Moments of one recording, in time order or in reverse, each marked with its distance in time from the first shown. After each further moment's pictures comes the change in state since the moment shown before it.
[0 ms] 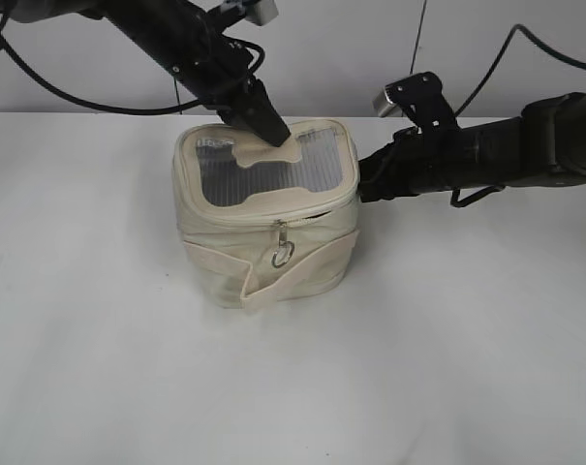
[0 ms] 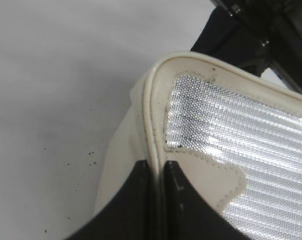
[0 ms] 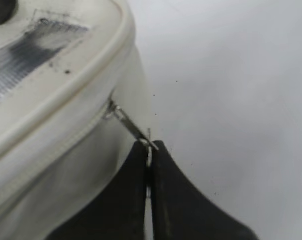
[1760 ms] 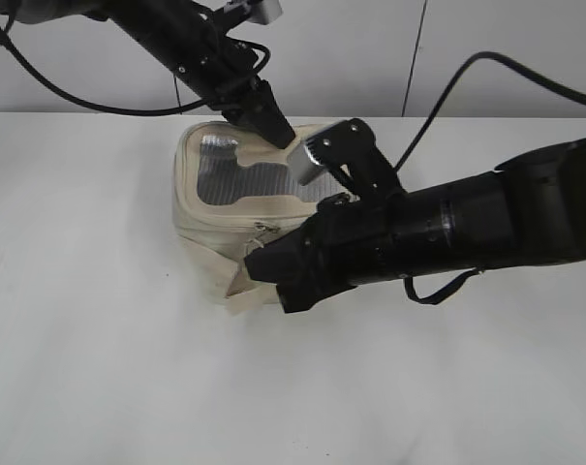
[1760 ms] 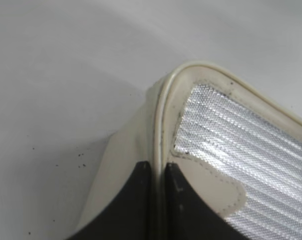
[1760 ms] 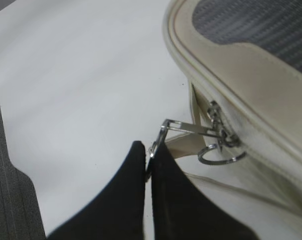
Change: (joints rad) left arm -0.008 0.000 0.001 -0.017 -0.005 -0.064; right arm 0.340 -0.339 0.354 0.022 0.023 0.150
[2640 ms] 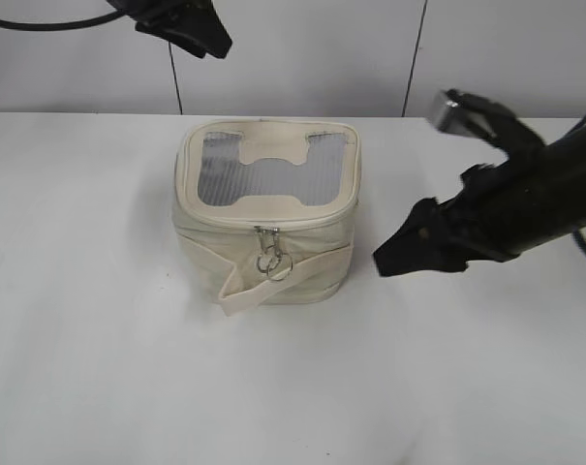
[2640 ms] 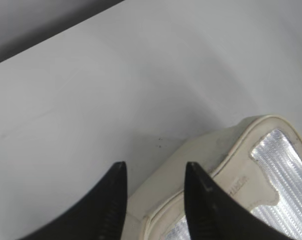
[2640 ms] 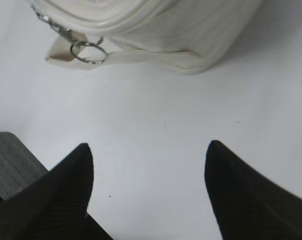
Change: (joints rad) left arm 0.086 -0.189 0.000 0.176 -0.066 -0.436; right arm -0.284 -0.168 -0.049 -0.892 0.139 1.059
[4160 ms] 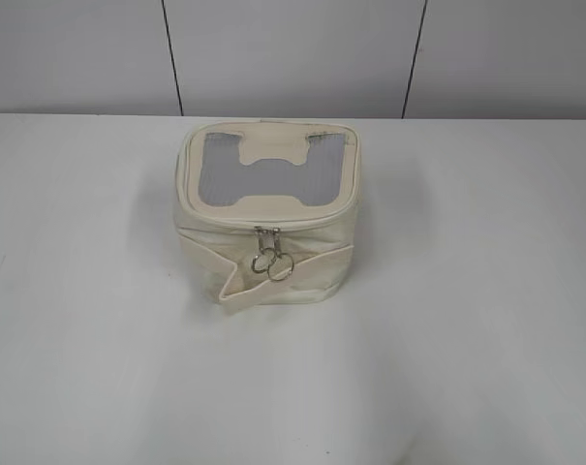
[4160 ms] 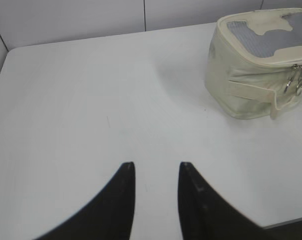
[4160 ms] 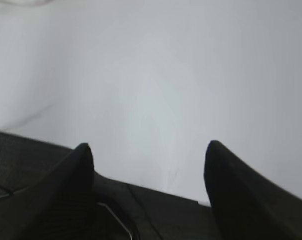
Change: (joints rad) left arm -0.001 -2.118 1.475 0.607 0.010 -0.546; right arm -0.184 -1.258 0.318 -0.817 0.428 0.725
